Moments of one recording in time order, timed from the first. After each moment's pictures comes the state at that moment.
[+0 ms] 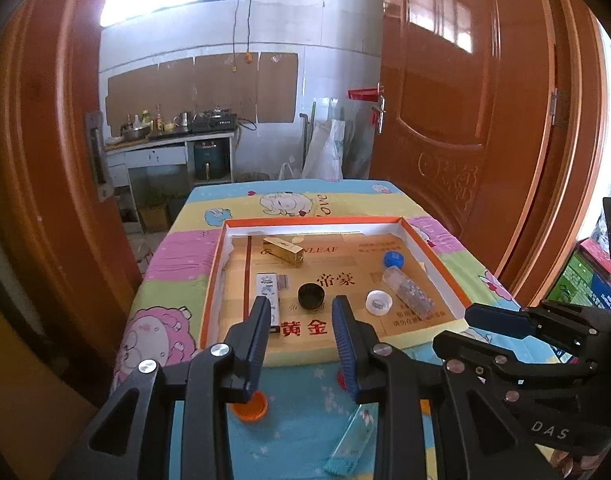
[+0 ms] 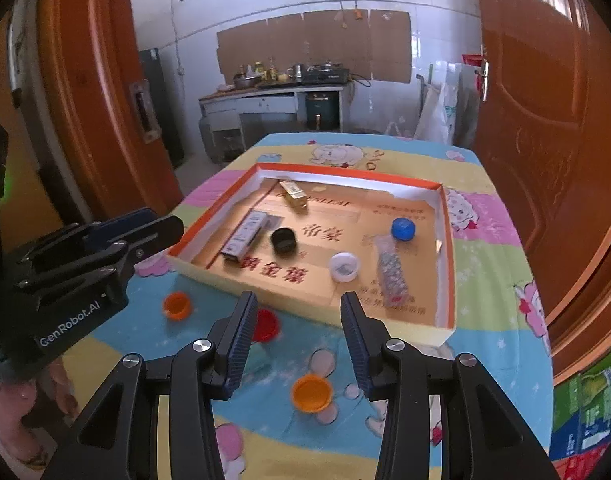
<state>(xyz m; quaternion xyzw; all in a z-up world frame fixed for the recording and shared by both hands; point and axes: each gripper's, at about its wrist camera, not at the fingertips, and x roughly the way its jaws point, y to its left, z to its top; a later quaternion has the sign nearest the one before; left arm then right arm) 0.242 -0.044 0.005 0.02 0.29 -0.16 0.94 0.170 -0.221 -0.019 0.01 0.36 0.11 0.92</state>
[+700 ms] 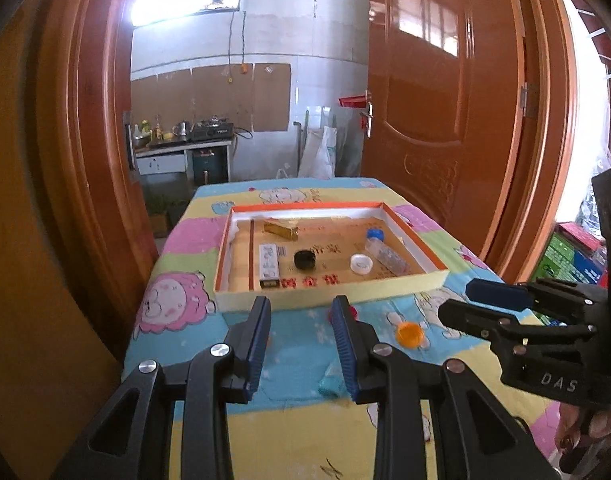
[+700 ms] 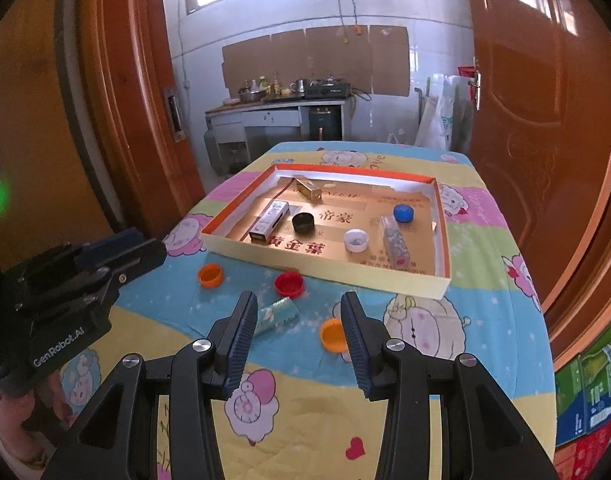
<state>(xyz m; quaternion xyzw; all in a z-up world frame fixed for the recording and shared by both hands) 0.165 -0.021 -0.001 0.02 0.27 -0.18 0.95 0.098 -0.215 -0.018 0.02 0.33 0.11 0.94</state>
